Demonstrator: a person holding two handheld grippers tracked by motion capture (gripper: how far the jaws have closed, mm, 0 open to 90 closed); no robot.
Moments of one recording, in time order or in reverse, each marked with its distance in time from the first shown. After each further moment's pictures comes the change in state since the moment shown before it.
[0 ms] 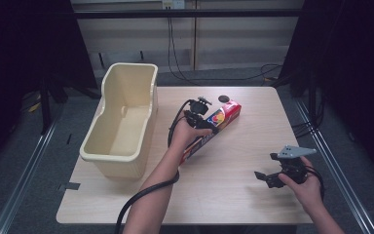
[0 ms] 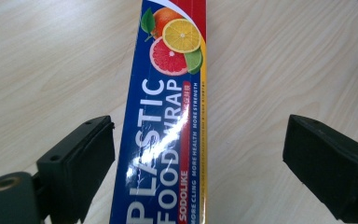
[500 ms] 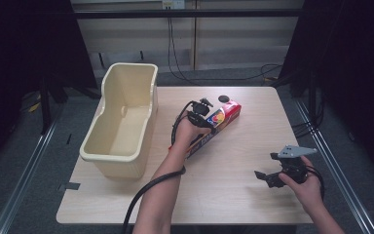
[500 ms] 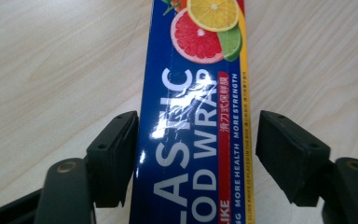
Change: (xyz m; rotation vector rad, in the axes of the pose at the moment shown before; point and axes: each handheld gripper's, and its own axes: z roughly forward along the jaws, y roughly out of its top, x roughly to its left) left arm 0.015 0.002 0.033 0.083 0.006 -0.027; right arm 0.000 0.001 -0.001 -0.003 -0.001 0.001
